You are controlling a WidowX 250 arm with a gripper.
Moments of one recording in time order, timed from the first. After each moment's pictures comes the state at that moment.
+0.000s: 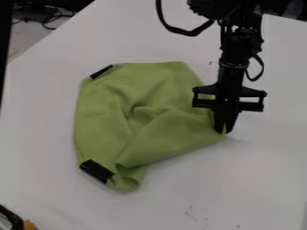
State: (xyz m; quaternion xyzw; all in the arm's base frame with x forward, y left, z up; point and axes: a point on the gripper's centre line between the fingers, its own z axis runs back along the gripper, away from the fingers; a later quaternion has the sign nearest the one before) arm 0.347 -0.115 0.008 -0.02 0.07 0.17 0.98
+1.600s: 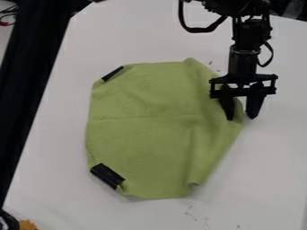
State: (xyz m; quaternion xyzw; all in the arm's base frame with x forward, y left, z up) arm 0.386 -0.123 0.008 -0.05 0.11 0.26 0.96
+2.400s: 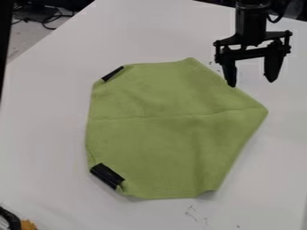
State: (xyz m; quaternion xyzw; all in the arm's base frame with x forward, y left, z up) arm 0.391 -0.126 0.083 -0.09 0.05 0.24 0.97
